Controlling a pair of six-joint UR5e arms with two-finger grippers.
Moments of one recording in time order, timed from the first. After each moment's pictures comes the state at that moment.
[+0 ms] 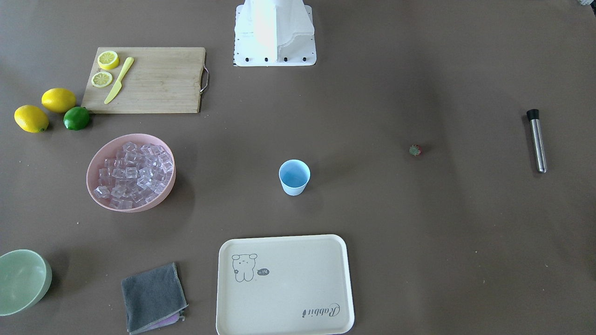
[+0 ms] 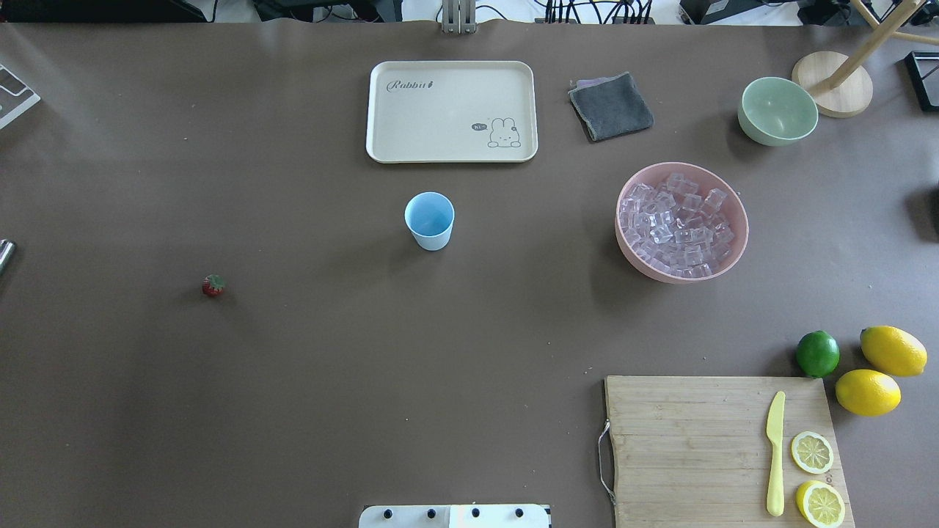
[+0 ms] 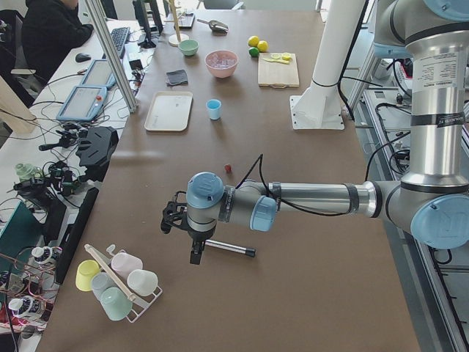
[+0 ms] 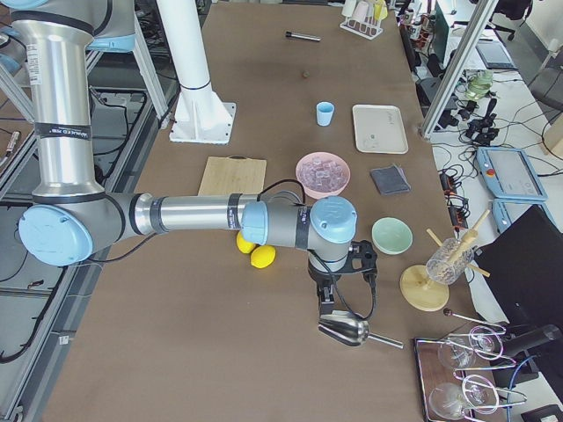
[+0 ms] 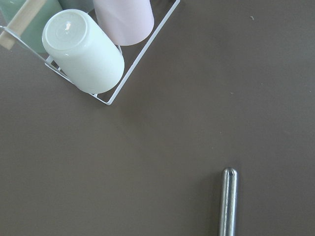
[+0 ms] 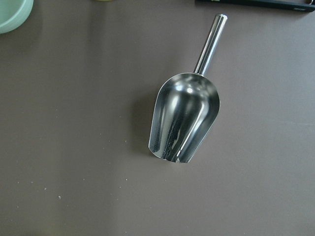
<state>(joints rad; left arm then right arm) -1.58 -1.50 -1.64 -1.80 -2.33 -0.06 1.66 -1.55 1.65 -1.69 2.31 -0.15</state>
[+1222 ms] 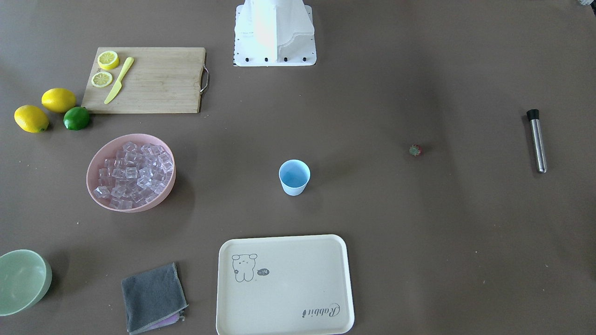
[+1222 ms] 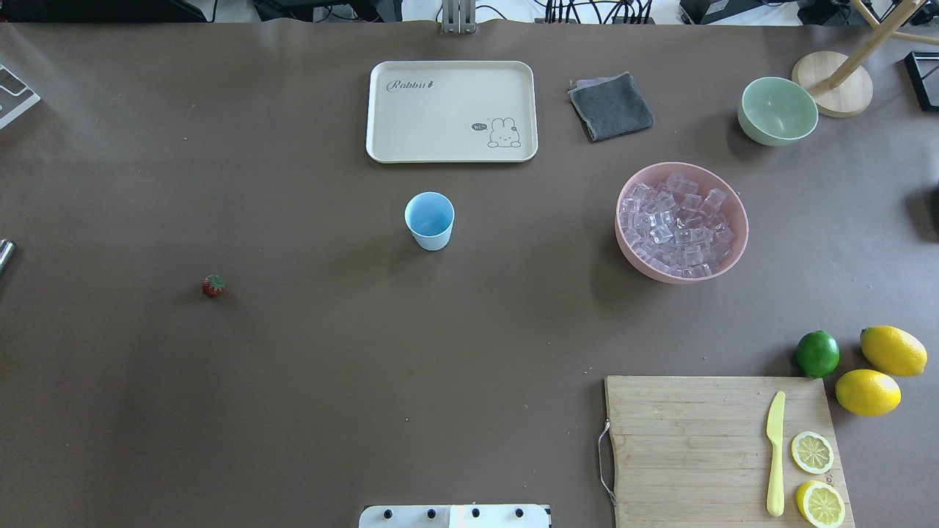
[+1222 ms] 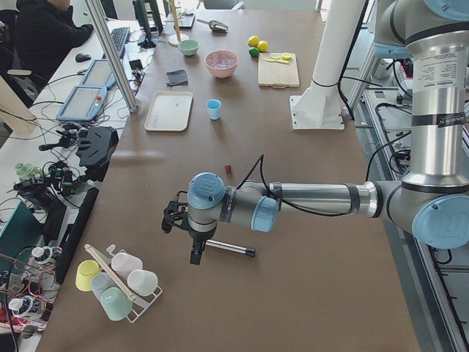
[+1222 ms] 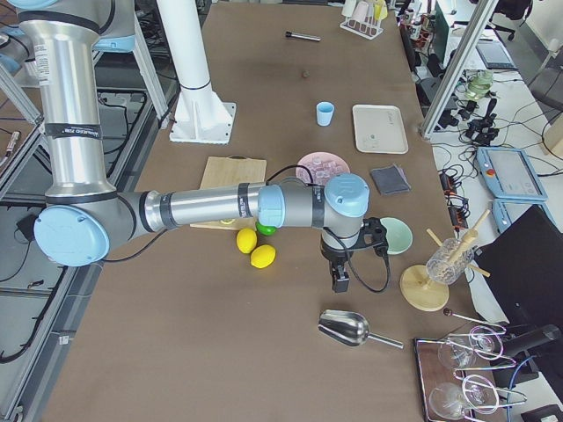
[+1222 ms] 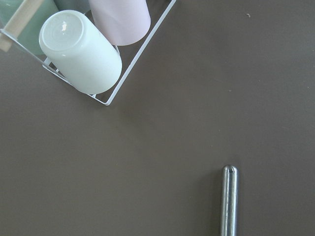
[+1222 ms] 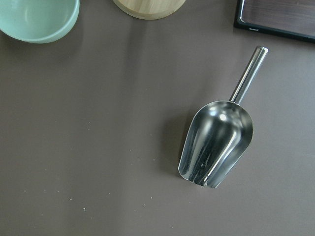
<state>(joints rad) -1.58 -1.49 -1.64 -1.81 -2.33 -0.04 1.57 -1.49 1.68 -1.69 2.30 -0.15</state>
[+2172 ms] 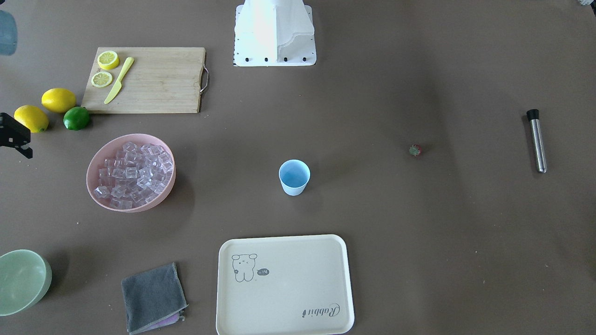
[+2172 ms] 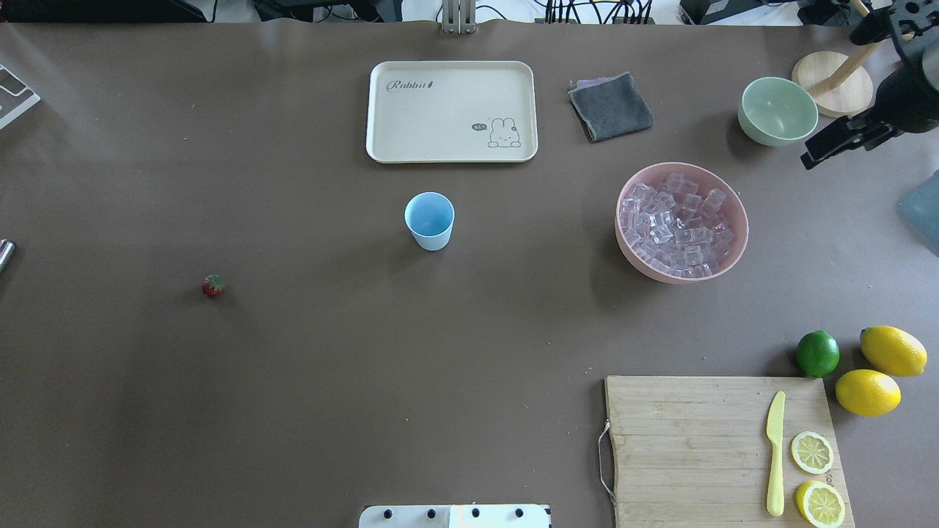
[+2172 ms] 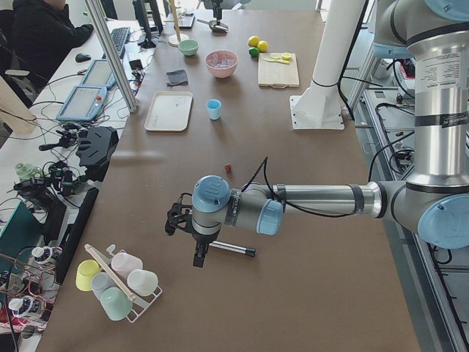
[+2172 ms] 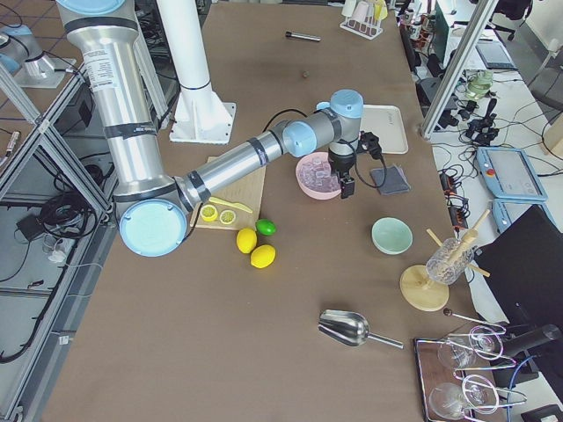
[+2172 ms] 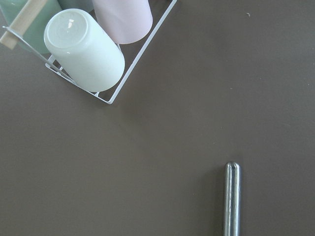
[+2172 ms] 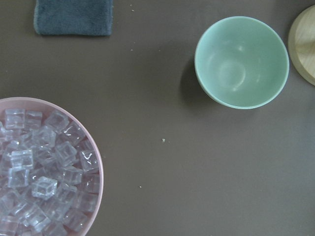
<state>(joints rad) -1.59 -1.47 -1.65 -1.83 -2.33 -0.03 1.15 -1.35 1.87 -1.61 2.22 0.31</state>
